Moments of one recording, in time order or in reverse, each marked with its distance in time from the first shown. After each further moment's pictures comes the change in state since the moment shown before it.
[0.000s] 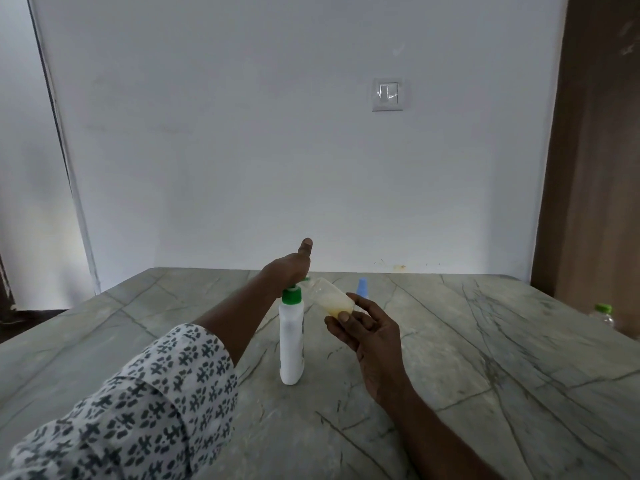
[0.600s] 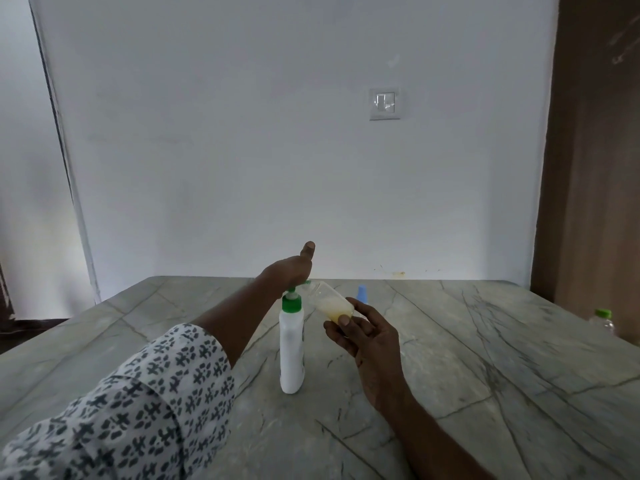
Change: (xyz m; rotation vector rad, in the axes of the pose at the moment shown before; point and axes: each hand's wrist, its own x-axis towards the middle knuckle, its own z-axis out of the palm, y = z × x) left_hand -0.005 0.008 -0.007 -0.025 -0.016 0.006; right_hand -0.001 -0.003 0.004 0.041 -0.010 -0.024
